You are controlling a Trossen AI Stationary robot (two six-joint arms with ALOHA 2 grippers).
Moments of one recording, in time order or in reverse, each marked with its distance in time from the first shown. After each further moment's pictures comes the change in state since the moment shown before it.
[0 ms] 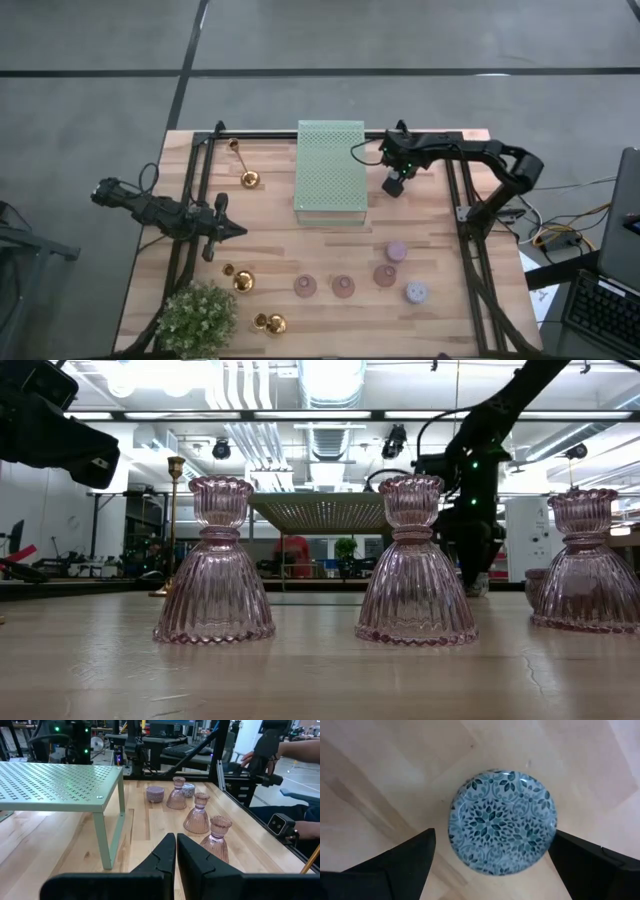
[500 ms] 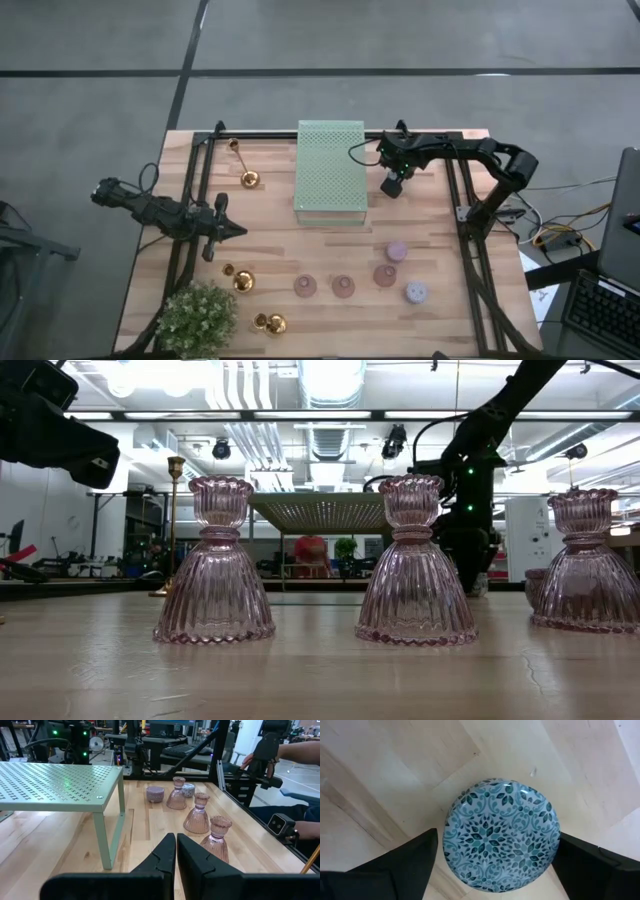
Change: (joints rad) left arm 0.000 0.000 0.000 0.000 0.000 0.000; right arm 0.000 0.033 0.007 0.026 0.000 -0.026
